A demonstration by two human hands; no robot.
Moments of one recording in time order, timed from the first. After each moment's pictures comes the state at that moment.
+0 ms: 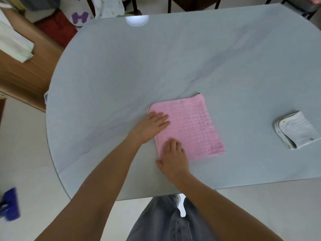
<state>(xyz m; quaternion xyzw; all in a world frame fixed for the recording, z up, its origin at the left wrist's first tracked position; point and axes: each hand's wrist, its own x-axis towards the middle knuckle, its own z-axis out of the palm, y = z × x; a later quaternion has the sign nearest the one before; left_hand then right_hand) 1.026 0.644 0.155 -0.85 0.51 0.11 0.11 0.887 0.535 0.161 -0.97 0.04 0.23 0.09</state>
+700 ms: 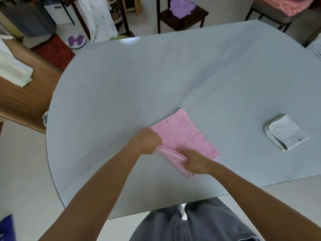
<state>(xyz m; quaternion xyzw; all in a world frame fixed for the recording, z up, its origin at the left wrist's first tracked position) 1.028 0.633 0.193 -0.82 0.47 0.27 0.19 0.918 0.451 0.198 -0.85 0.05 0.41 0.34</state>
